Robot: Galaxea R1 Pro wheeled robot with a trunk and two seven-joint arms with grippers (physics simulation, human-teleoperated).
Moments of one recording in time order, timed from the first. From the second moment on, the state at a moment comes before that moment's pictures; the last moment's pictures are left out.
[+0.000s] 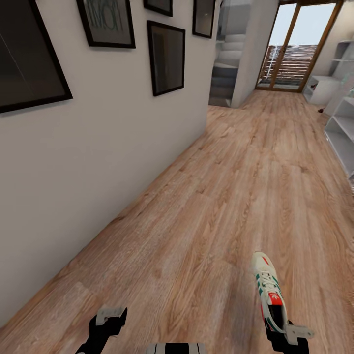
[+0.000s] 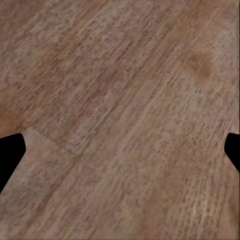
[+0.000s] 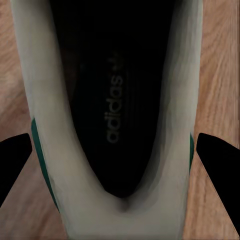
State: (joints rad) left arm -0.30 -0.02 0.26 -0.49 -0.10 -0.30 -0.16; right arm -0.36 -0.20 0.19 -0.15 -0.24 -0.70 -0.08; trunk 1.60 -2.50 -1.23
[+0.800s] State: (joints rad) left arm -0.30 -0.02 0.26 -0.50 -0.10 -0.31 -0.16; right arm -0.36 -0.15 0.19 -0.15 -0.24 -0.70 -0.08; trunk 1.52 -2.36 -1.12
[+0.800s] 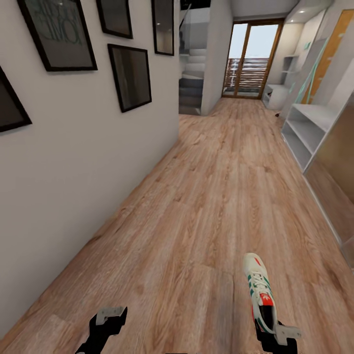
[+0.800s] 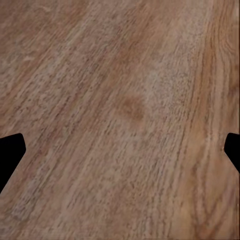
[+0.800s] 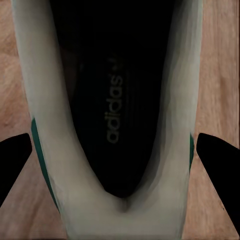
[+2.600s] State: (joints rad) left arm -0.30 -0.02 0.26 -0.50 -0.10 -0.32 -0.16; right arm -0.36 -0.15 0.19 -0.15 -0.24 -0.70 -0.08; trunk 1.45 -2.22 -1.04
